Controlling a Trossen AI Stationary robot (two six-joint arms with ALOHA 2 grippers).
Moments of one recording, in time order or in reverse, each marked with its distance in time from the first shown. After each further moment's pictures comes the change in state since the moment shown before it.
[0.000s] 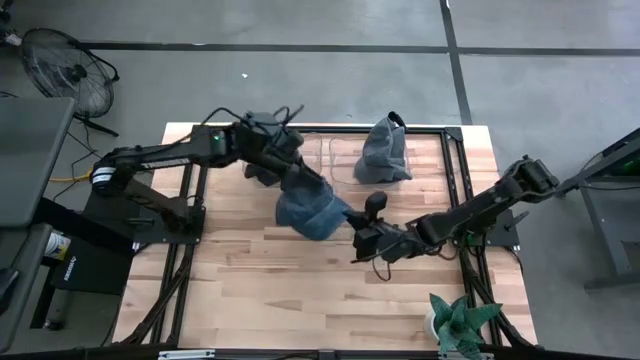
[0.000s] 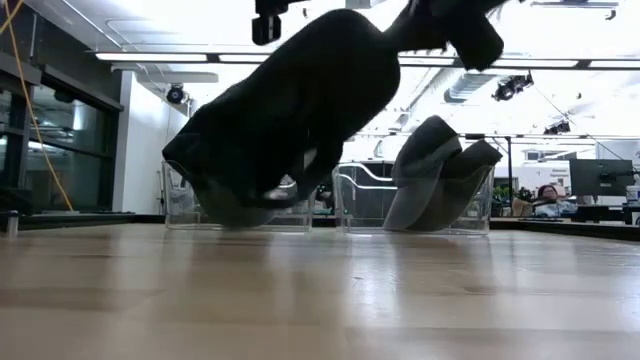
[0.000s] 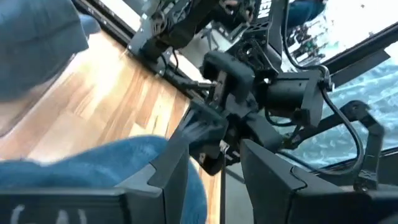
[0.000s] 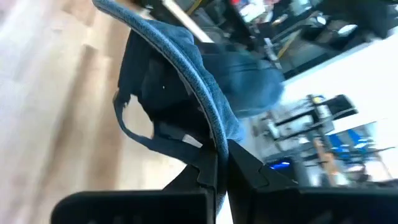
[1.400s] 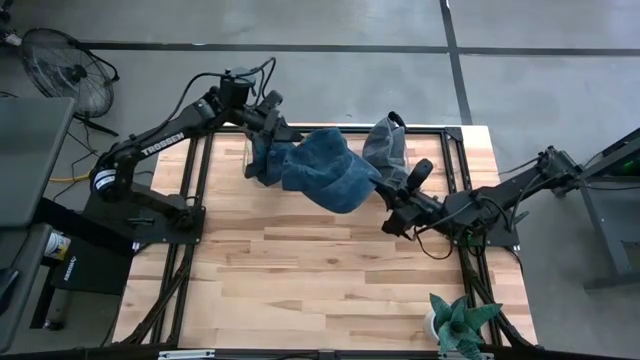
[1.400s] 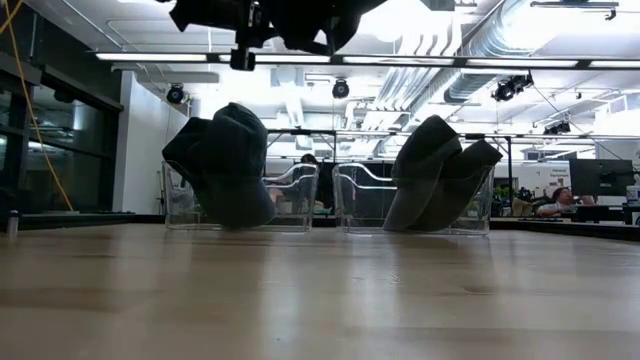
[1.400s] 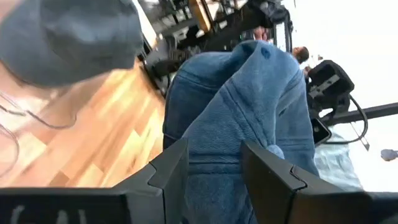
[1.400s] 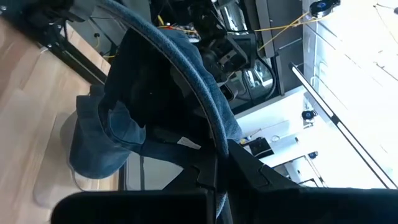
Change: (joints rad) left arm 0.432 -0.016 0.000 -0.028 0.398 -0.195; right arm 0.030 -0.347 0.091 0.099 0.078 -0.598
